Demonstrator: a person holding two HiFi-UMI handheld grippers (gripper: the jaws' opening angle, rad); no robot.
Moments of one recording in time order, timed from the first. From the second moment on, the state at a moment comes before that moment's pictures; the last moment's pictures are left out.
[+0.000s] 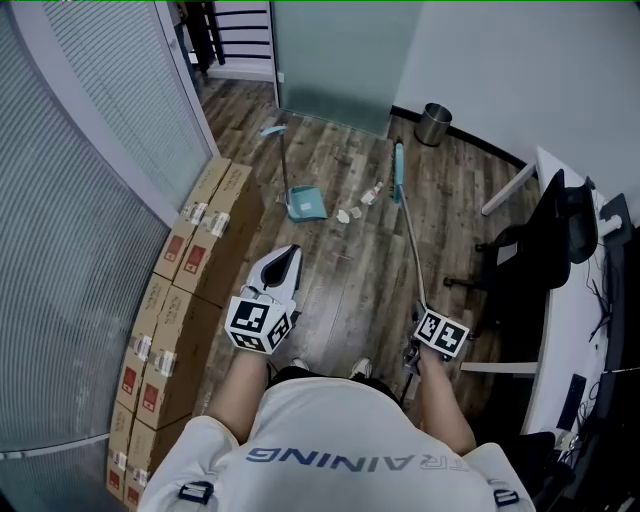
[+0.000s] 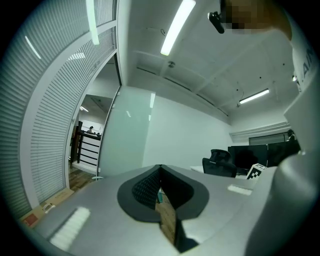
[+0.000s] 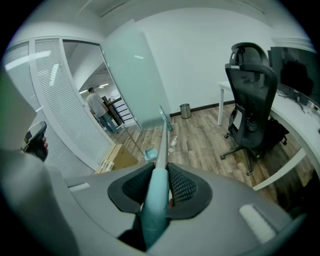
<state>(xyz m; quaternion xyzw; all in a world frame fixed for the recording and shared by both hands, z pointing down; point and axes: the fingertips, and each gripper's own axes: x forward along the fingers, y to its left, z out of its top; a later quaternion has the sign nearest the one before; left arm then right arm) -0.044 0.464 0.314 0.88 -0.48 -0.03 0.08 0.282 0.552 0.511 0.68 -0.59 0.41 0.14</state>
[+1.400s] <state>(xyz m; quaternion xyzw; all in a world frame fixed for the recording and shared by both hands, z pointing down) -0.056 0.269 0.346 0.85 -0.51 0.00 0.13 0.257 0.323 0.555 0.61 -0.63 0.45 0.17</state>
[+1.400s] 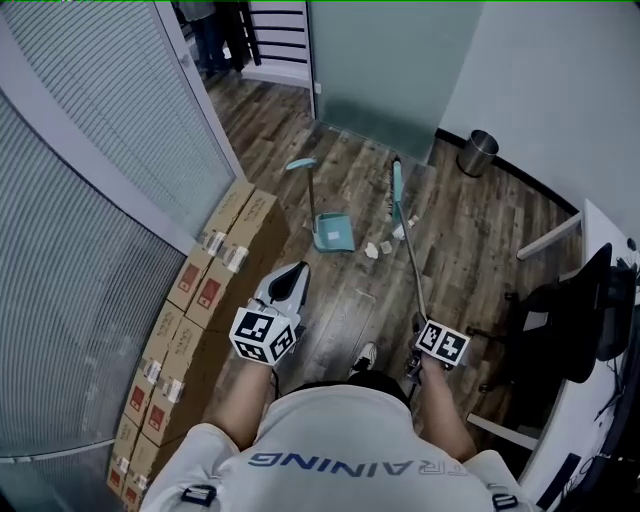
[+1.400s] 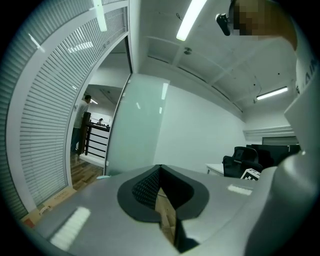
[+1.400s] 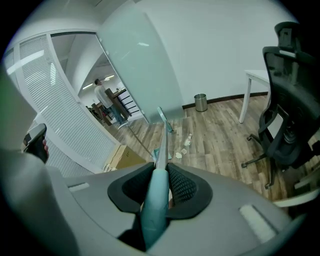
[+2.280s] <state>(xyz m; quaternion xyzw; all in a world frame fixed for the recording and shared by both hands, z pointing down) -0.018 0.044 0.377 0.83 -0.53 0.02 0.15 0.318 0.098 0.584 0.60 -0.62 0.46 0.21</state>
